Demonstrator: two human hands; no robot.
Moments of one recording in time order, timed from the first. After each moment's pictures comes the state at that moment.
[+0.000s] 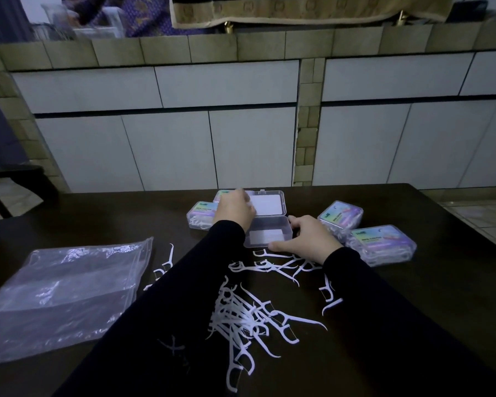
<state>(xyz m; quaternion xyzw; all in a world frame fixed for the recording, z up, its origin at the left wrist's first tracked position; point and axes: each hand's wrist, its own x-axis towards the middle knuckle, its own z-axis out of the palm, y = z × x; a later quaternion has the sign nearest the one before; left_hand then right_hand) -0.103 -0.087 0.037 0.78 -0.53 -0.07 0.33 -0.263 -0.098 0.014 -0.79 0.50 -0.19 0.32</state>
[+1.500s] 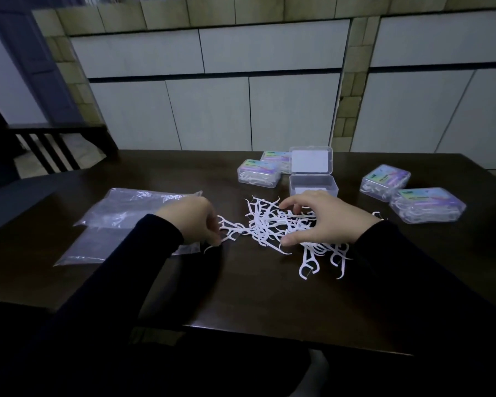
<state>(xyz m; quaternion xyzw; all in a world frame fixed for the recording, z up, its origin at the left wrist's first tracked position) -0.012 0.106 0.056 0.78 -0.62 -0.11 0.00 -0.243 -0.016 0.034 -0.91 0.34 -0.05 0.21</state>
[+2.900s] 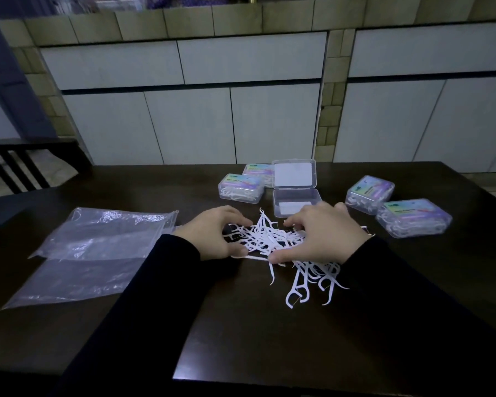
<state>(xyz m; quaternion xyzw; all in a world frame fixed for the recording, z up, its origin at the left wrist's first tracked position) -0.029 0.044 0.028 0.69 -0.69 -0.18 0.13 -0.239 -0.018 0.037 -0.89 0.45 0.00 0.00</state>
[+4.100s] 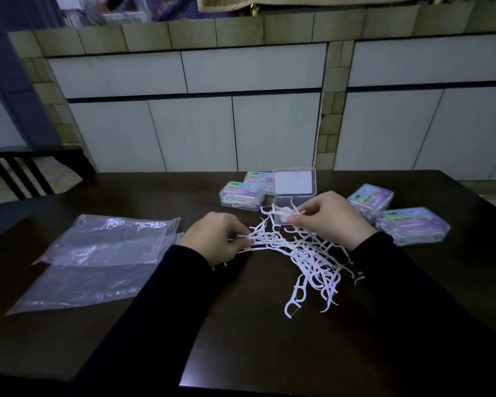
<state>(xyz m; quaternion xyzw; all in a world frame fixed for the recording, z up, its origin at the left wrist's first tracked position) -0.041 0.047 0.026 0.71 -0.68 -0.06 0.17 -0.244 -0.035 0.048 -0.80 0.50 -0.22 0.25</state>
